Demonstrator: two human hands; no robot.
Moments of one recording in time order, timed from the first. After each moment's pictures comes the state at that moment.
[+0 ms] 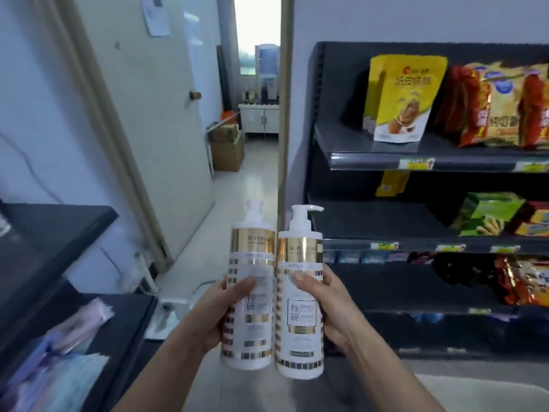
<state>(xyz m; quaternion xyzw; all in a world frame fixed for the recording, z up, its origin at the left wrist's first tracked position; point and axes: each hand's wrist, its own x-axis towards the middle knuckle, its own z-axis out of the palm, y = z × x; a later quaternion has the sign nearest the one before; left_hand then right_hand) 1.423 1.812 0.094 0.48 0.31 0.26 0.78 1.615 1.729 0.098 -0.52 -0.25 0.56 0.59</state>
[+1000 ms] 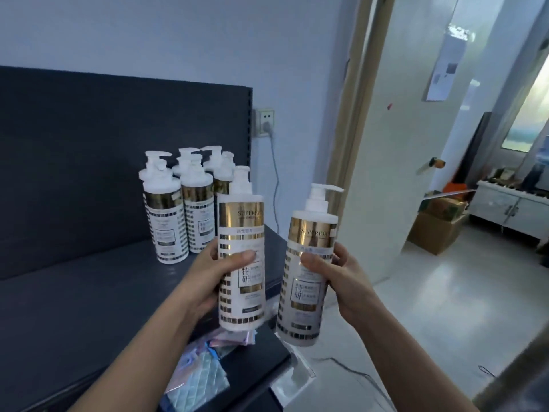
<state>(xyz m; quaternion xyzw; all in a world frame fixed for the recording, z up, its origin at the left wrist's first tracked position) 1.179 1.961 0.171 0.32 0.49 0.67 0.46 1.383 2.065 0.172 -0.31 -0.58 0.64 0.39</state>
